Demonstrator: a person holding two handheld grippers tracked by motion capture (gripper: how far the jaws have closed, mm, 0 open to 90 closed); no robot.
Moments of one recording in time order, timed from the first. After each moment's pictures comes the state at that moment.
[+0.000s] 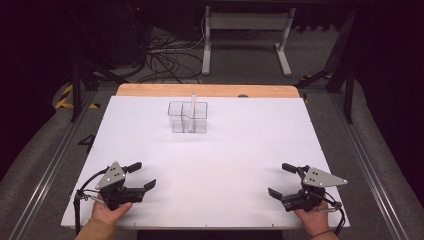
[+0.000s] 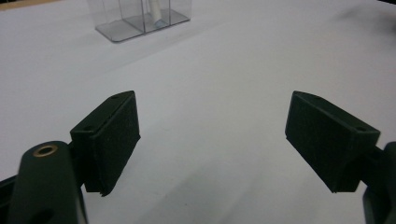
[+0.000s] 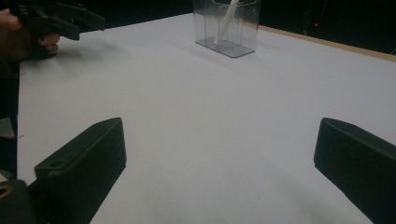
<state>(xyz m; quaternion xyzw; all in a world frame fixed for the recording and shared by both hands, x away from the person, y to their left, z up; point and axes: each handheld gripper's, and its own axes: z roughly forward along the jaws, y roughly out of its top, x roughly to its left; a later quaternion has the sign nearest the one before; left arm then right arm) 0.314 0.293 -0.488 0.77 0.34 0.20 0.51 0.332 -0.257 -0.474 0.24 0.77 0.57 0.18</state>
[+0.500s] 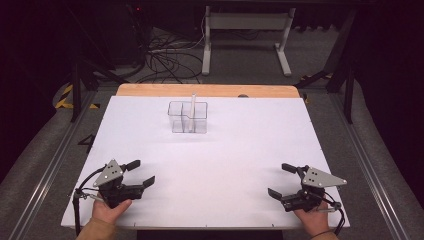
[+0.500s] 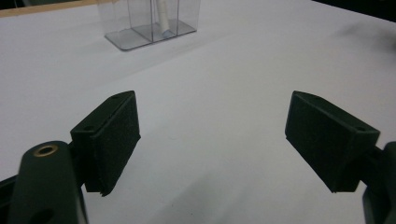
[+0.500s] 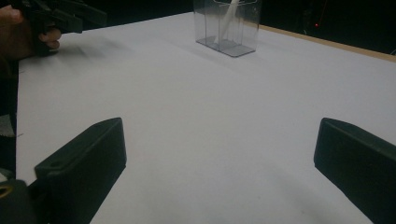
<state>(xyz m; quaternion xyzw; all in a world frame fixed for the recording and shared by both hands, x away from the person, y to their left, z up) 0.314 0.296 -0.484 0.75 0.35 0.20 0.52 0.332 -0.256 -0.474 0.23 0.77 0.56 0.18</state>
